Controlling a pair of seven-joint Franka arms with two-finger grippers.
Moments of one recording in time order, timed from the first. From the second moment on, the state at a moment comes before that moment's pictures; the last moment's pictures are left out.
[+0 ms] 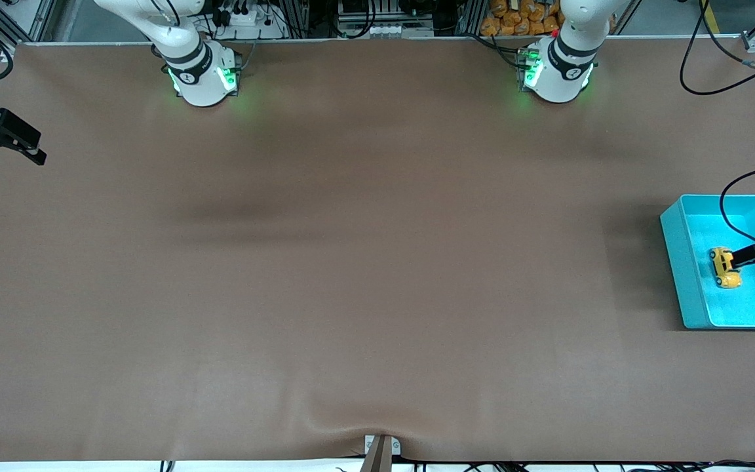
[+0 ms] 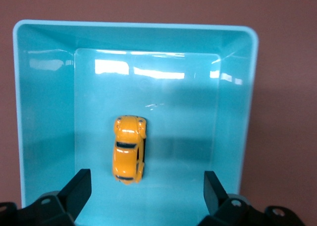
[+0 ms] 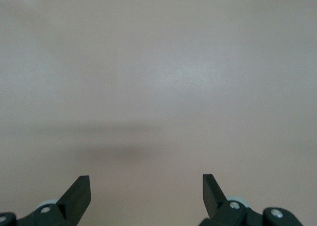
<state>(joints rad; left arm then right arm) 0.63 0.43 -0.25 -1.74 0.22 2.22 0.22 -0.08 -0.13 0.02 -1.69 -0.01 1.62 -0.08</state>
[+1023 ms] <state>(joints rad) 0.62 0.18 -0.60 -1.74 0.13 1.87 -0.04 -0.09 -0.13 0.02 -1.67 -0.01 1.62 -0.07</state>
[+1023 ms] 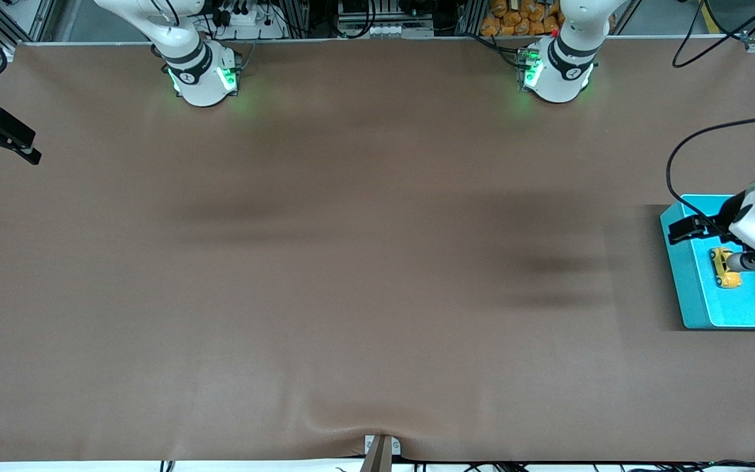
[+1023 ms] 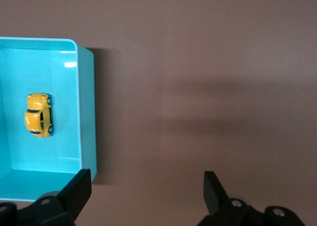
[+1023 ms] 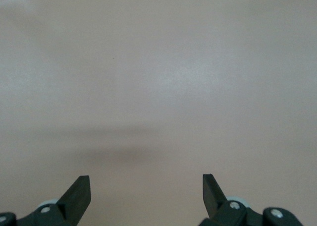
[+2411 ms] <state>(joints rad) -0.05 -0.02 0.01 -1.59 -0.03 1.53 -0.10 -0.08 -0.11 0.02 -1.66 -0.01 1.62 -0.07</state>
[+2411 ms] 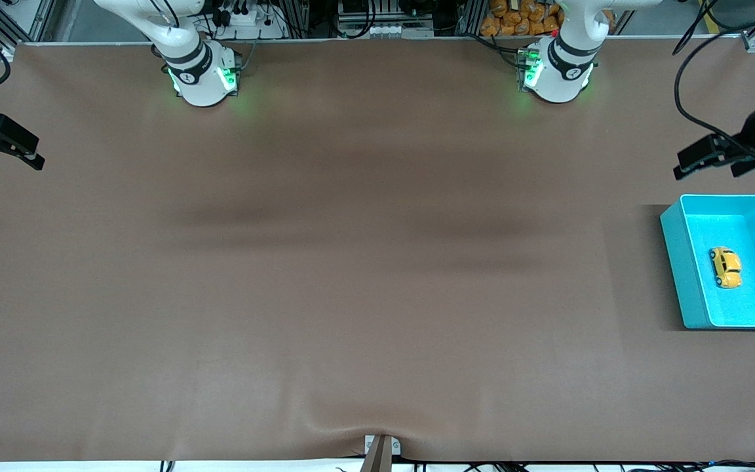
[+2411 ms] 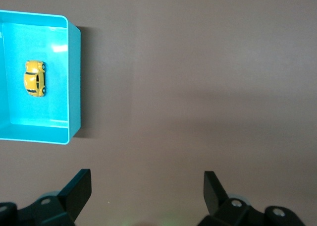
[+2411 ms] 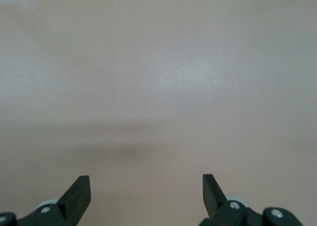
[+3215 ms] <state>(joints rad) 0.01 -0.05 -0.05 -1.49 -0.03 1.44 -0.07 -0.08 -0.11 0.02 -1.66 -0.01 1.62 -0.07</state>
